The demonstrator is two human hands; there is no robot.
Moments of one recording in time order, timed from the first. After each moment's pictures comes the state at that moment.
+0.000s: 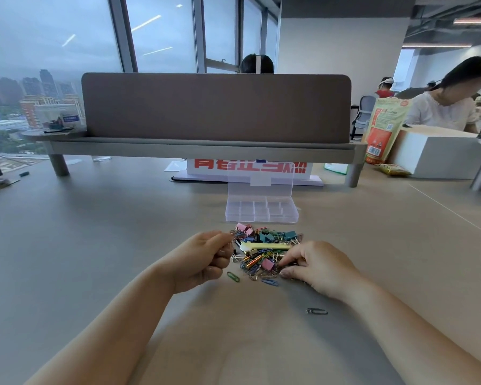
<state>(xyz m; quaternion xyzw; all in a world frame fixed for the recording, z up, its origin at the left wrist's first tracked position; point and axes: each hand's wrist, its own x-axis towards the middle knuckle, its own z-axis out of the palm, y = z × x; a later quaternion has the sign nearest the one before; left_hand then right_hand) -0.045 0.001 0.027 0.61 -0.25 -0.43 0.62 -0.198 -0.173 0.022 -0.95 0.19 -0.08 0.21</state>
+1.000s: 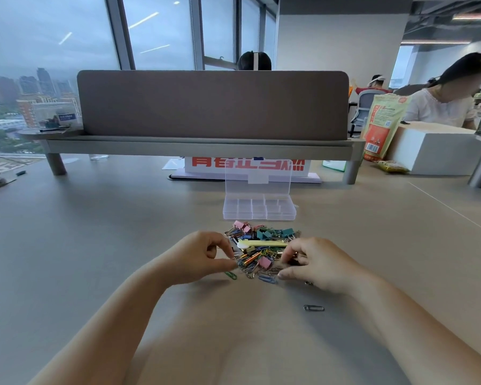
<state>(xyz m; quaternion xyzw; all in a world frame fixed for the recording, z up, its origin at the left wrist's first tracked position) -0.035 0.010 0.022 0.80 -0.47 -0.15 0.33 -0.202 -0.177 0.026 -0.94 0.19 -0.05 0.28</state>
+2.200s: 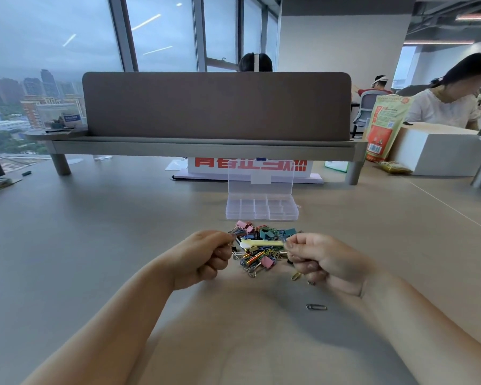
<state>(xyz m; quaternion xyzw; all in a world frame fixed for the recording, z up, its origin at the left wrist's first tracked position) -0.042 0.003 0.029 0.65 -0.24 -0.44 0.57 -0.202 -0.175 0.031 -0.70 0.16 -0.02 0.70</state>
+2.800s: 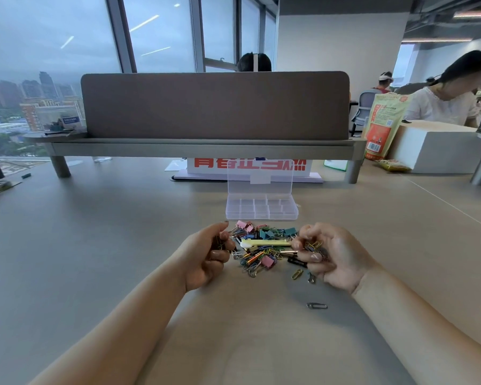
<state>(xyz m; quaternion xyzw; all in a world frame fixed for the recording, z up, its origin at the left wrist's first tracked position) -0.042 -0.010 0.021 0.54 -0.10 -0.46 0.70 -0.197 -0.194 0.022 -0.53 0.14 -0.06 0.83</state>
